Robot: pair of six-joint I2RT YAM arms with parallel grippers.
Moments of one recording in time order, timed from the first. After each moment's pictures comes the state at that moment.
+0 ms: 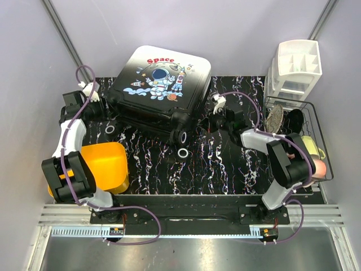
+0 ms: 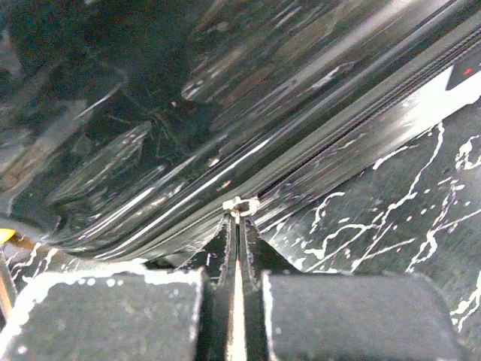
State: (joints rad) left arm 0.31 1.51 1.17 -0.38 0.61 0.07; right arm 0.38 1.73 0.92 0.43 -0.53 0.26
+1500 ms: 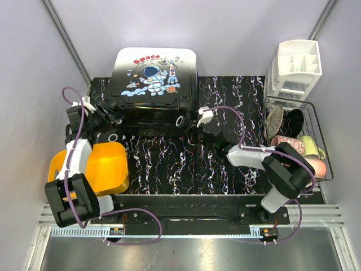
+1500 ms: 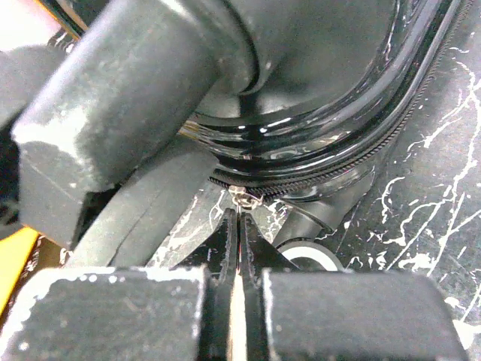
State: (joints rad) left arm 0.29 1.27 0.84 -0.15 0.59 -0.62; right arm 0.74 1.62 0.76 0.59 0.07 0.42
